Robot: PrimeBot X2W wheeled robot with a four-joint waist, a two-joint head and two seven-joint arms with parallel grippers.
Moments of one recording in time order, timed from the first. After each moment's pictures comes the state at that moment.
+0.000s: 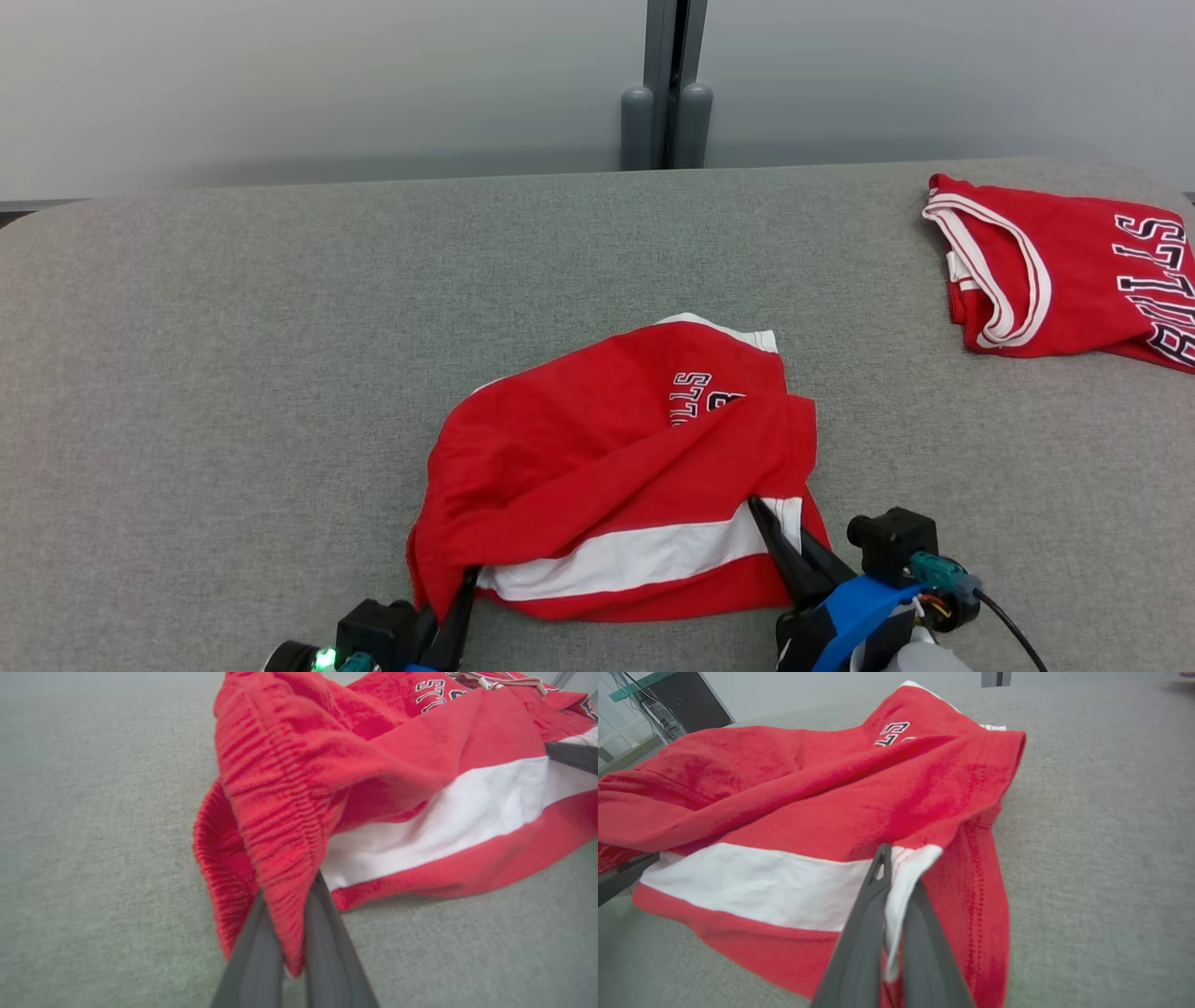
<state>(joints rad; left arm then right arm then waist) -0.06 0.13 -0.37 0.55 -0.21 -0.13 -0.26 -0.28 -0.10 0.44 0.66 0.39 0.13 -0.26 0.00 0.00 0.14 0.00</state>
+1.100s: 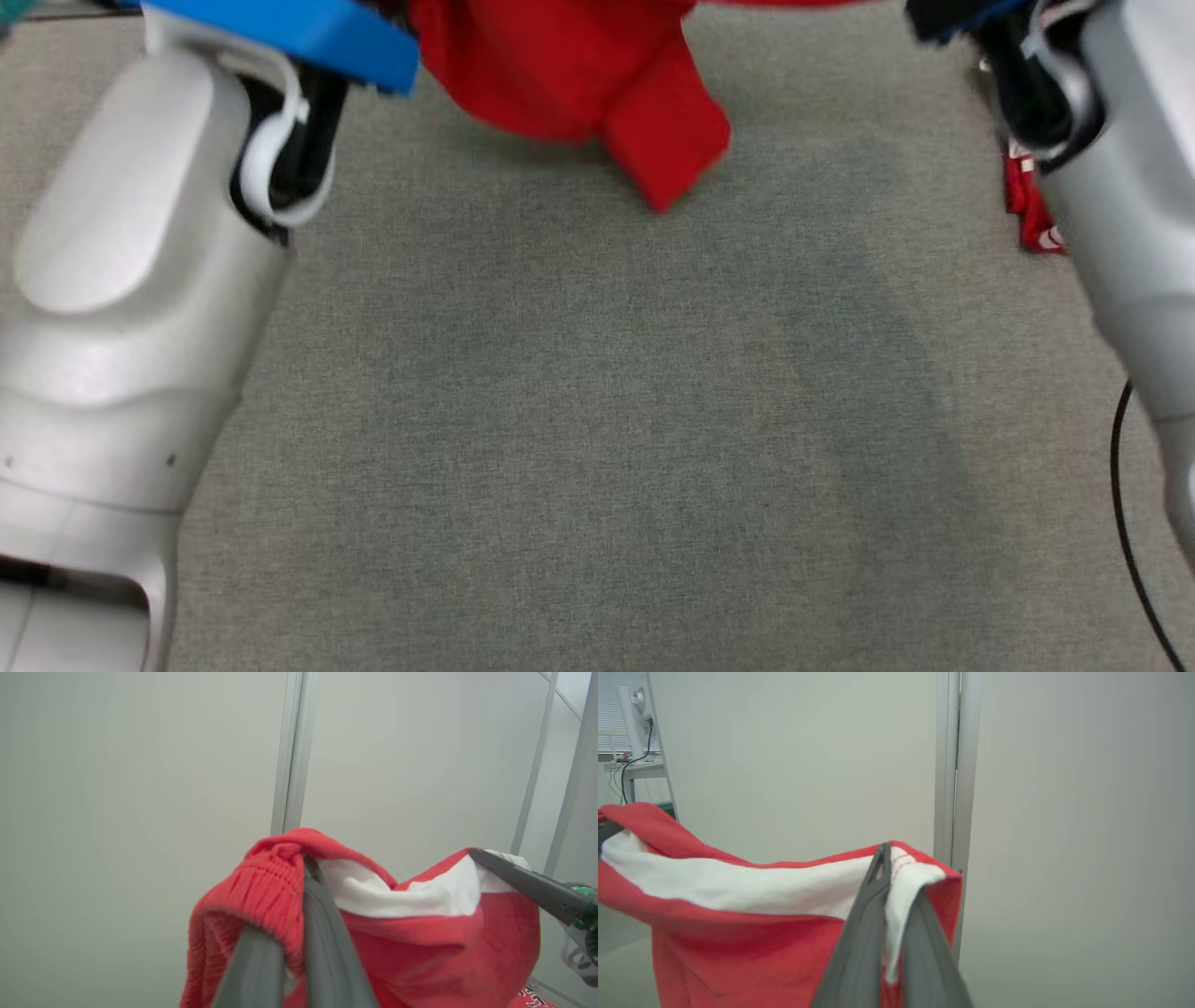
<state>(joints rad) -1.09 0.26 -0.53 0.51 -0.68 -0.13 -0.26 -1.23 -0.24 0.46 0.69 0.54 0.13 -0.26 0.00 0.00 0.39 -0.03</state>
